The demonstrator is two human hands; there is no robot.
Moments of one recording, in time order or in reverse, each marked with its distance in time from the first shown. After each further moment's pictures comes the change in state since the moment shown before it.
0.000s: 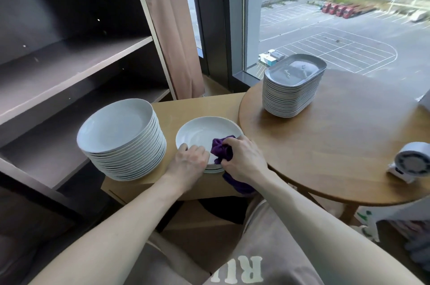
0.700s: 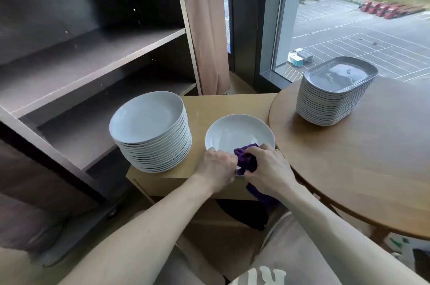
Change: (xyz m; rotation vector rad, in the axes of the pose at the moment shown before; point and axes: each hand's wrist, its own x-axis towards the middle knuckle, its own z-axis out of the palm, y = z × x) left_hand 0.009 0.004 0.010 -0.218 -0.110 -0.162; right_hand 0.004 -0.008 0.012 -0.085 -0.076 -0.049
